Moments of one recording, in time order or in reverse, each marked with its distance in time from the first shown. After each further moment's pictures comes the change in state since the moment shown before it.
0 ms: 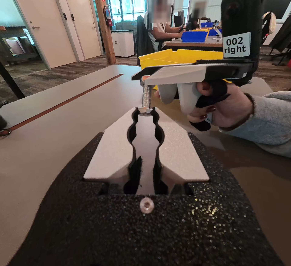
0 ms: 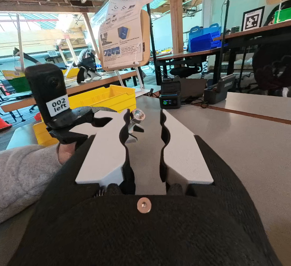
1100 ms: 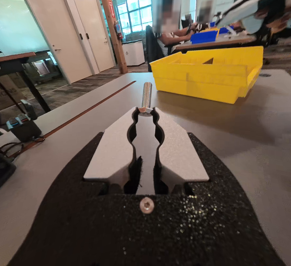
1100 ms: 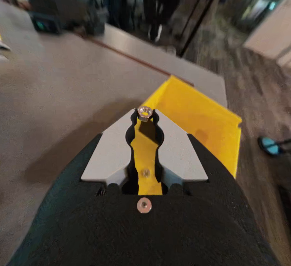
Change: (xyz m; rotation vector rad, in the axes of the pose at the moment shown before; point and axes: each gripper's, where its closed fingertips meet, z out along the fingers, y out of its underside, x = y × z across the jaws) left arm -0.016 -0.007 -0.015 0.042 -0.063 0.121; right arm 0.104 -0.069 -0.221 -0.565 0.657 -0.310
